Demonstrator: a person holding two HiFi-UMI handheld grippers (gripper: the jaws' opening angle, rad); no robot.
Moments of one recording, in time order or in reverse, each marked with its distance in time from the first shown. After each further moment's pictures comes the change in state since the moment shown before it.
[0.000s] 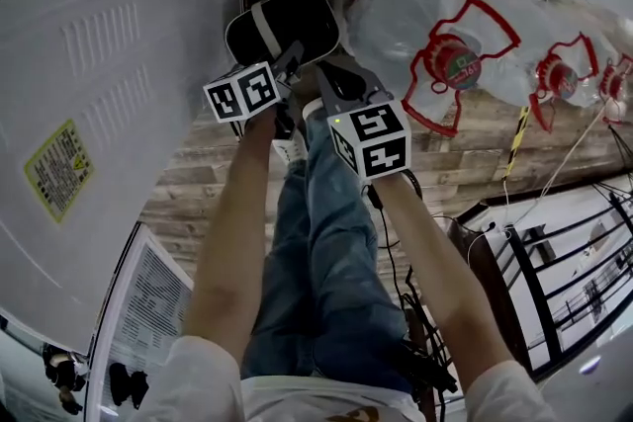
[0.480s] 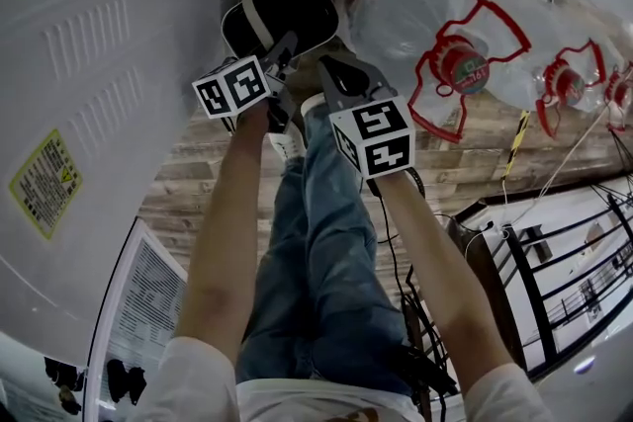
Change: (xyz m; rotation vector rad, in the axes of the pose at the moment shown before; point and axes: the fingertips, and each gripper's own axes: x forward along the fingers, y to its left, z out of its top) left arm 0.002 0.012 0.012 -0.027 -0.052 -0.031; right arm 0.009 -0.009 -0.004 -0.024 0.017 0.005
